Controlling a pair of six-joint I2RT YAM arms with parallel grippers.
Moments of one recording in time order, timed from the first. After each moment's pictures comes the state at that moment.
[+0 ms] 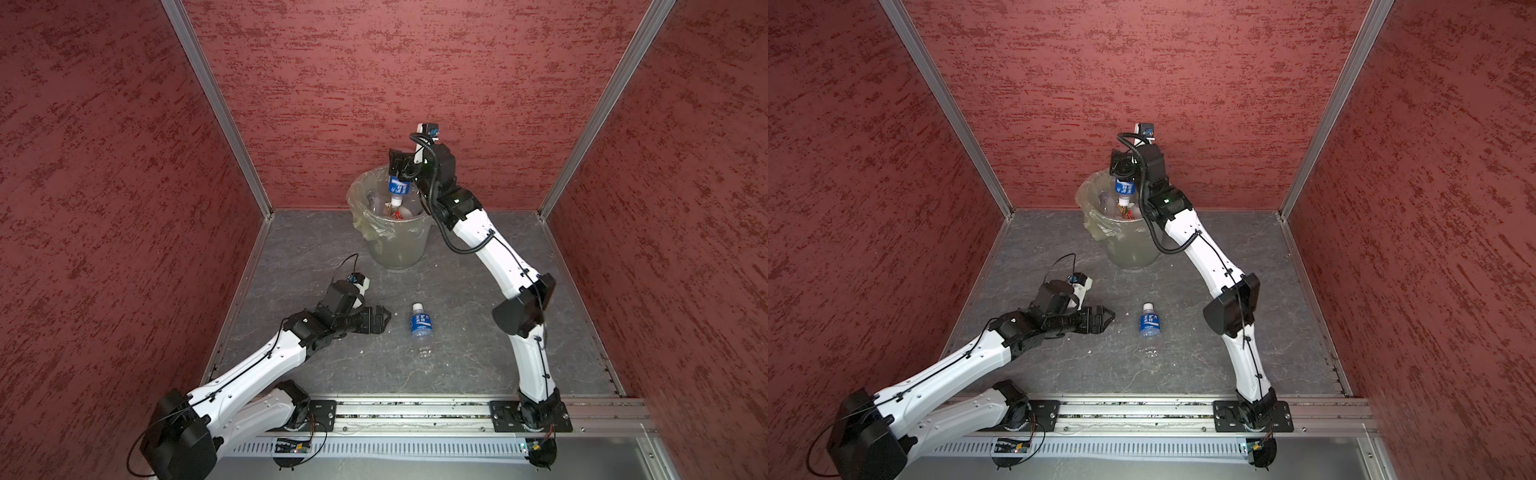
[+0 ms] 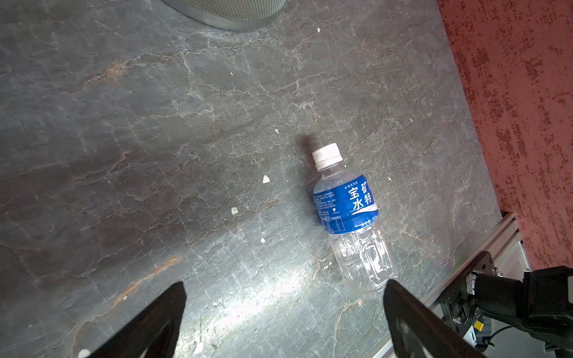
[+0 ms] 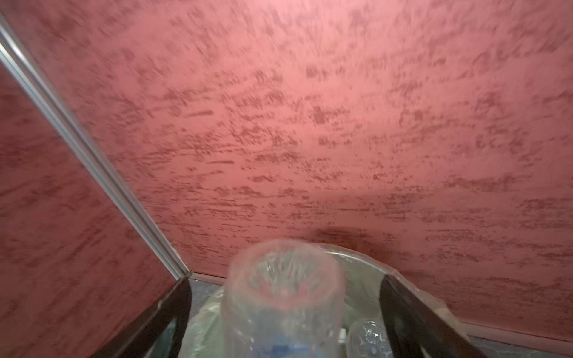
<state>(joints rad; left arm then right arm) -0.65 0.99 0.65 -0.44 0.15 -0.55 0.56 2.26 2.55 -0.37 0.26 0.28</state>
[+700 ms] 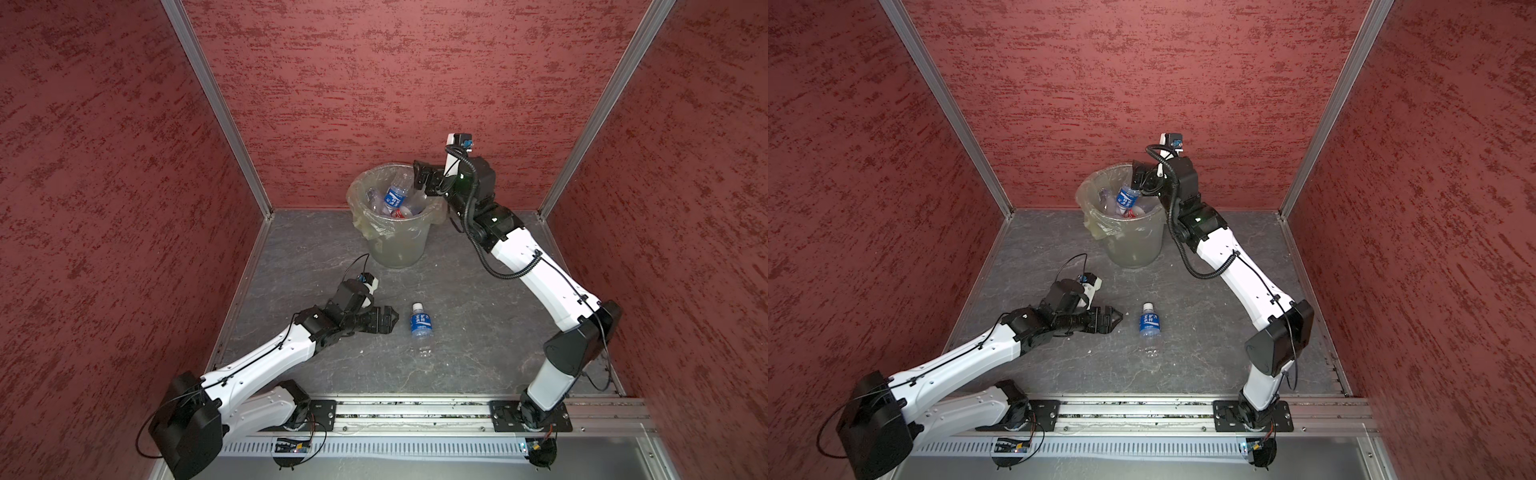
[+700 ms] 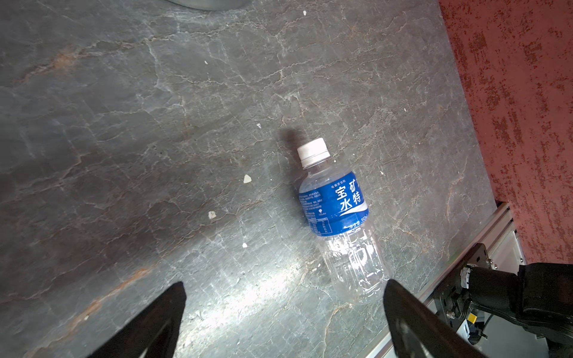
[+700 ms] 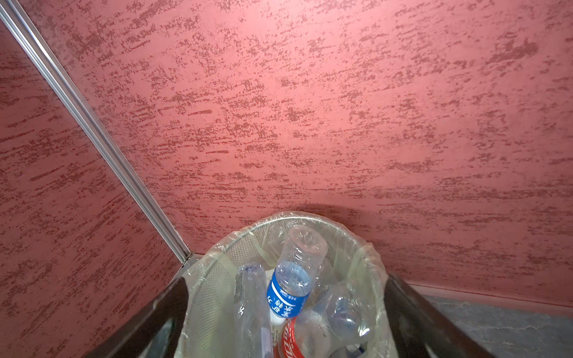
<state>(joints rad) -0.70 1.10 0.69 -0.39 0.15 -0.57 0.55 1.72 1.86 -0.19 0.24 0.28</state>
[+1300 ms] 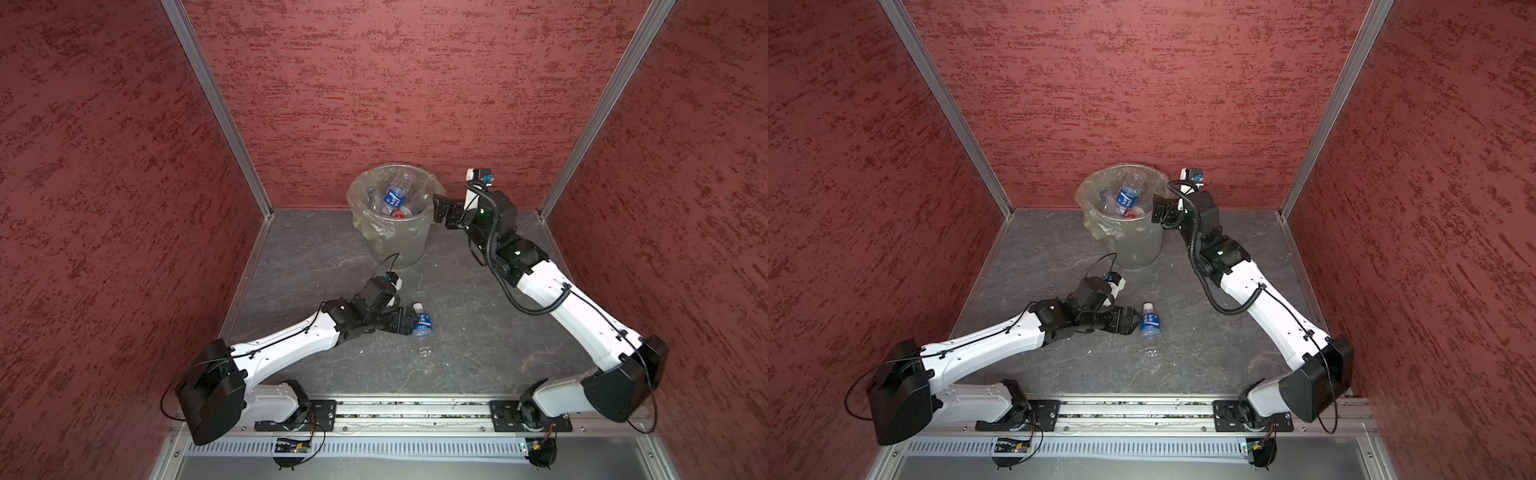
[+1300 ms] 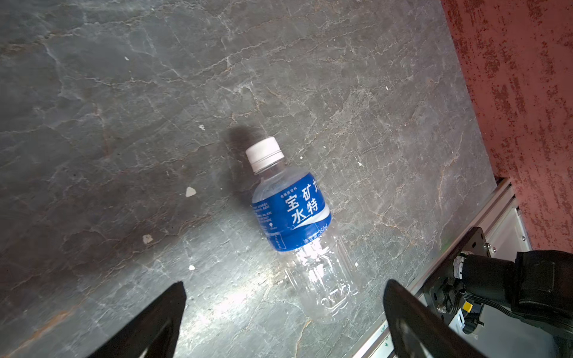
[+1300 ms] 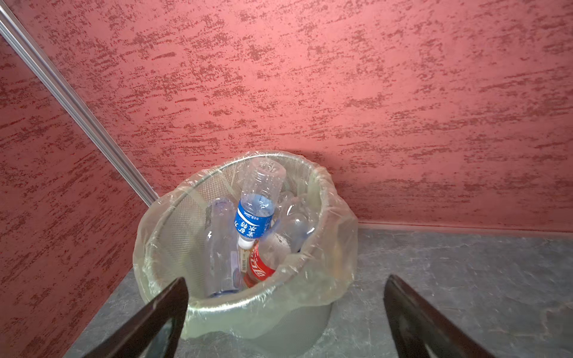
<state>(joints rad) -0.86 1.29 0.83 -0.38 0.10 -0.60 0.53 1.40 1.41 -0.17 0.25 0.30</state>
